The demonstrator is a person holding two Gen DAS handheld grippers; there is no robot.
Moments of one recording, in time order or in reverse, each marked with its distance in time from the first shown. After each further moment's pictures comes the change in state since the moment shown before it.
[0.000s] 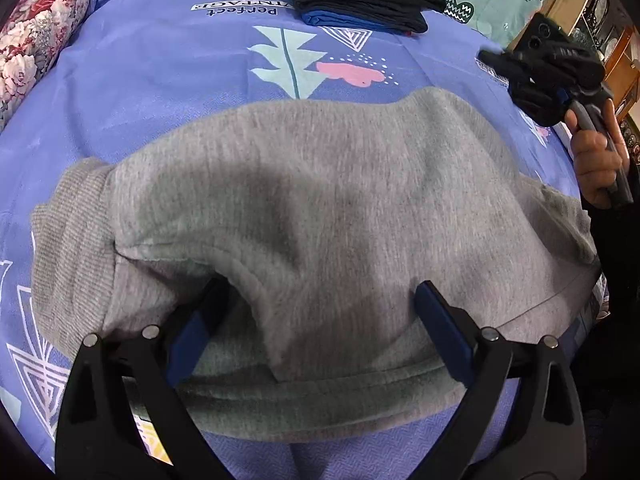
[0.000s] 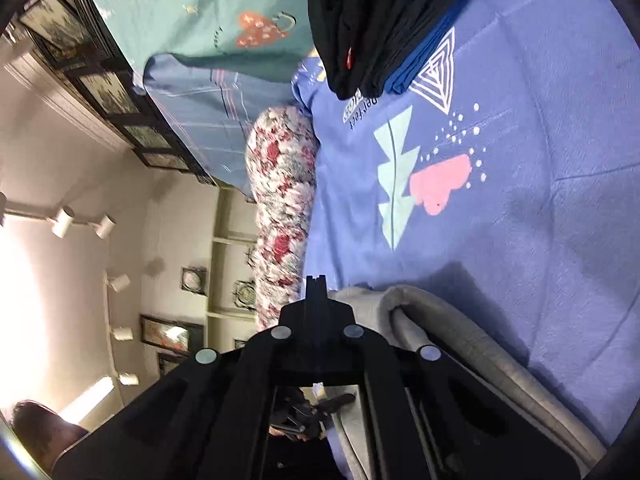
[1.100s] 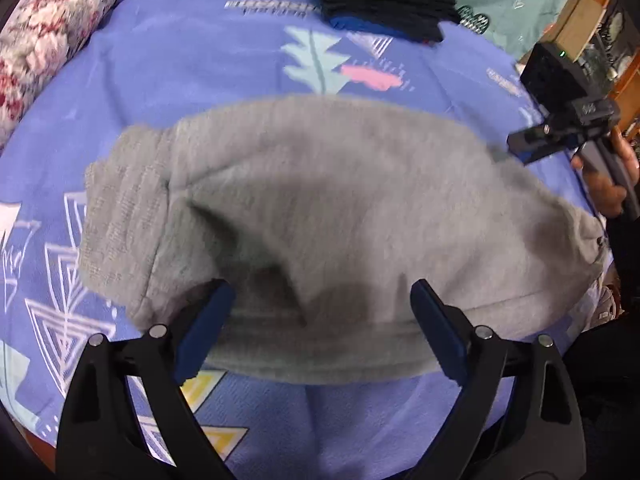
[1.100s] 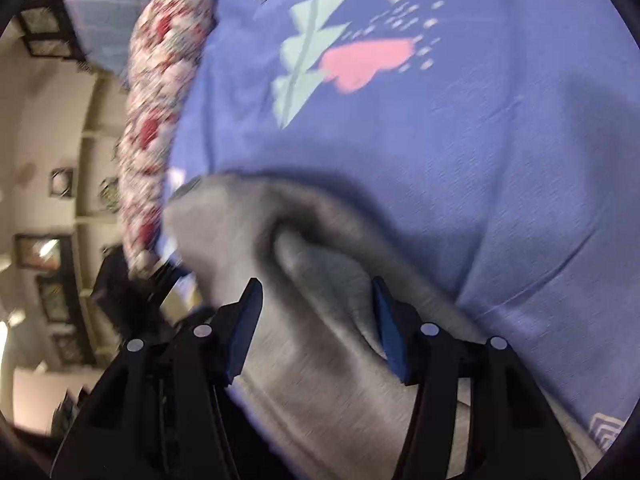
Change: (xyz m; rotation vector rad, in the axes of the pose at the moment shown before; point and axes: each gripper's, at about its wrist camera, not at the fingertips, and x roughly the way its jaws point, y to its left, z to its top) left arm -0.032 0.014 -0.007 -0.049 -0.015 0.017; right arm 0.033 0.001 -0.031 -0.034 0.361 -0.333
